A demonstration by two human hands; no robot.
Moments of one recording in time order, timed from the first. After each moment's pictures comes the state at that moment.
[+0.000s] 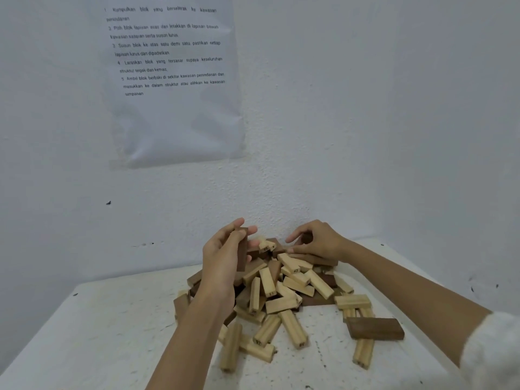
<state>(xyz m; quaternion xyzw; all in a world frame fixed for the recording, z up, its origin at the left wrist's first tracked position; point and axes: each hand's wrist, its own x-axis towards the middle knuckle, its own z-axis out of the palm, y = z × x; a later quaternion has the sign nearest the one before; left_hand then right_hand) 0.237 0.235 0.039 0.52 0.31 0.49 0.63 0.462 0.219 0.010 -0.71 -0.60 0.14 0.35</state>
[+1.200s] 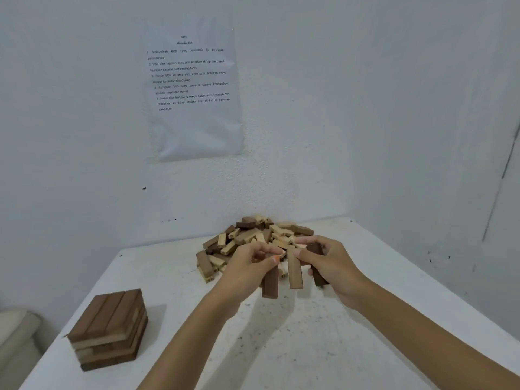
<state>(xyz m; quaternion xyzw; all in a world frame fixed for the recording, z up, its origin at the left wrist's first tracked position) 0.175 0.112 0.042 0.73 0.31 0.28 0.54 0.326 0.039 0.021 -0.63 -0.35 0.30 0.63</state>
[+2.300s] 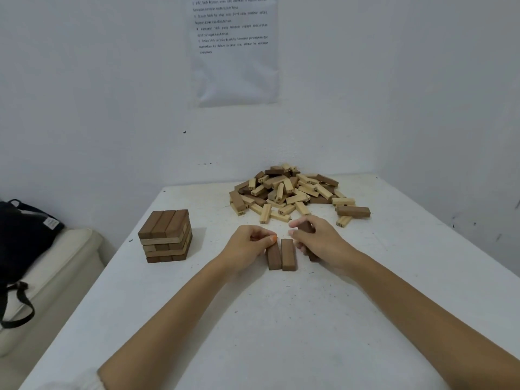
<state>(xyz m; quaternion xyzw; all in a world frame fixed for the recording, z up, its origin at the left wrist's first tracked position) 0.109 0.095 -0.012 0.77 0.40 0.23 0.45 0.262 0.024 -0.014 -0.67 -0.42 0.36 0.49</state>
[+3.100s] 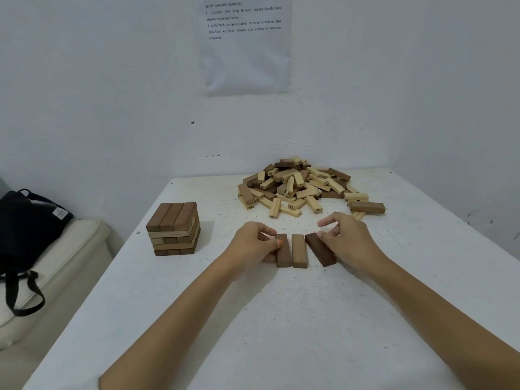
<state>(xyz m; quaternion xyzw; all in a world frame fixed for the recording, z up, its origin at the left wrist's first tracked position) 0.101 0.092 -0.008 0.71 0.45 0.21 0.50 0.272 0.013 -0.019 -0.78 -0.45 0.18 0.40</state>
